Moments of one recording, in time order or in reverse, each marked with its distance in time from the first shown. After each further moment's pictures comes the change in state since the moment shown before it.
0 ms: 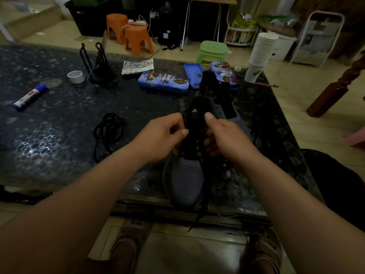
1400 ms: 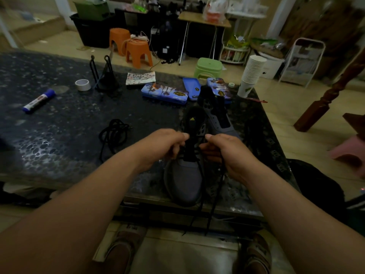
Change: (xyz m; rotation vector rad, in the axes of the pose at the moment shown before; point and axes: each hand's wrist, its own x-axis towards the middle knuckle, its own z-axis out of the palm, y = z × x) left_hand -0.019 0.021 -0.008 -0.541 -0.159 -0.376; right_hand -0.012 0.015 -0.003 0.347 -0.064 0.024
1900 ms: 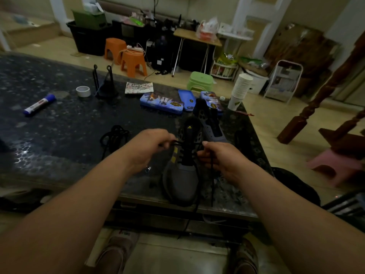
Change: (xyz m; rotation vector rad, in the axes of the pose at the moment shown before) left_hand -0.027 0.008 -0.019 -0.196 0.131 0.109; right_hand -0.011 -0.015 0.004 -0.067 0.048 0.129
